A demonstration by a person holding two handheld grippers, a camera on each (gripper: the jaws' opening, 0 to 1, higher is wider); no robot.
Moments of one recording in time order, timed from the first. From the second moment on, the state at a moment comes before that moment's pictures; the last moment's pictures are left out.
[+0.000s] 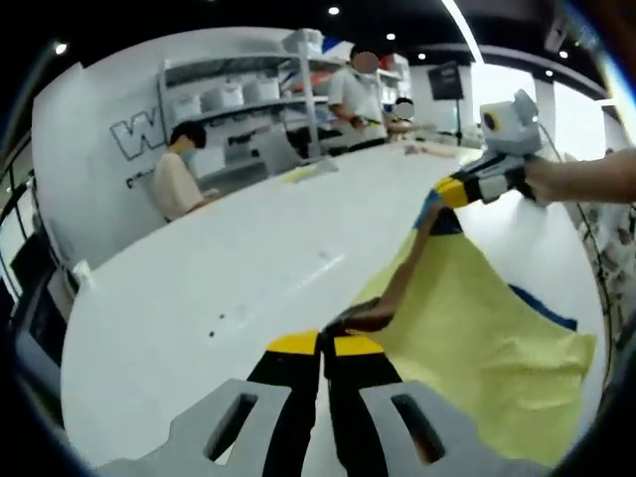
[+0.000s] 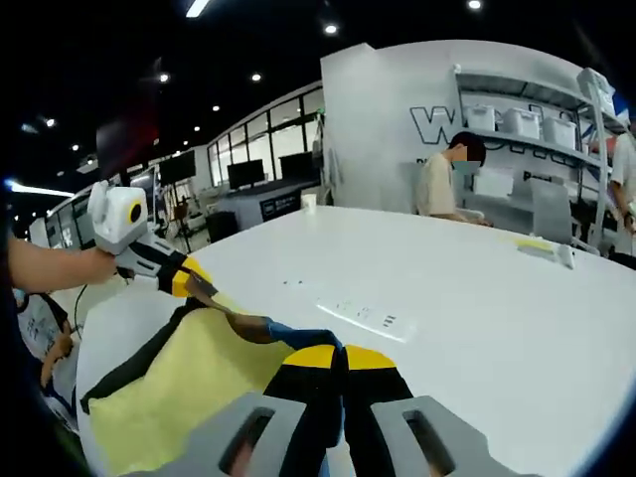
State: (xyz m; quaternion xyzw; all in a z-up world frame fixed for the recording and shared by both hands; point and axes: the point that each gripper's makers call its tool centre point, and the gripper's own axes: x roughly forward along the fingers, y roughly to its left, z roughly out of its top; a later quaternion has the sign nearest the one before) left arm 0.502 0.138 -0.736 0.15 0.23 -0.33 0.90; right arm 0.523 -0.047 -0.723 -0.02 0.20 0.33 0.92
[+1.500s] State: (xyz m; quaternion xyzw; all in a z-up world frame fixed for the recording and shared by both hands) left arm 0.566 0.169 -0.751 0.12 0.24 -0.27 0.93; right arm 0.567 -0.063 -0.759 0.02 0.22 0.28 0.93
